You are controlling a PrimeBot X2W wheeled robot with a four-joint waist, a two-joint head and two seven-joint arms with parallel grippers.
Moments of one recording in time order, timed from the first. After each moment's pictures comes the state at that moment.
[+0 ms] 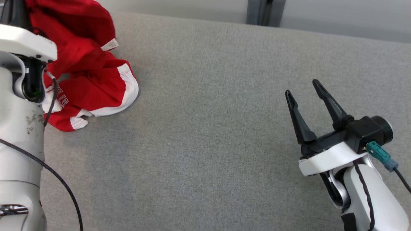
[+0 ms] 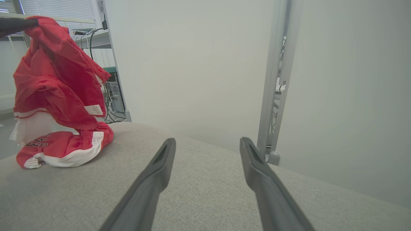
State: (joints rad) left arm -1.02 0.24 -0.01 0.92 -0.53 -0.13 -0.21; right arm -0.39 -0.15 0.27 0.22 0.18 0.13 -0.26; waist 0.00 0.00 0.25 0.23
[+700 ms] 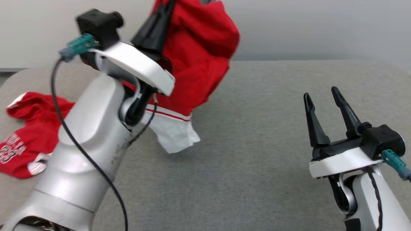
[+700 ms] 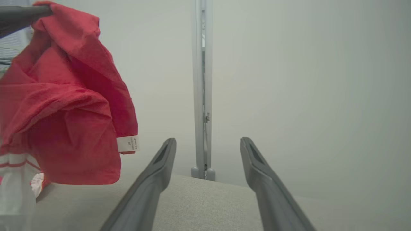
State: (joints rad) left arm -0.92 0.15 -0.52 0.56 -0.73 -0.13 -0.18; right arm -0.32 -0.07 0.12 0.21 0.15 0.13 -0.26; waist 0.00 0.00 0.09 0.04
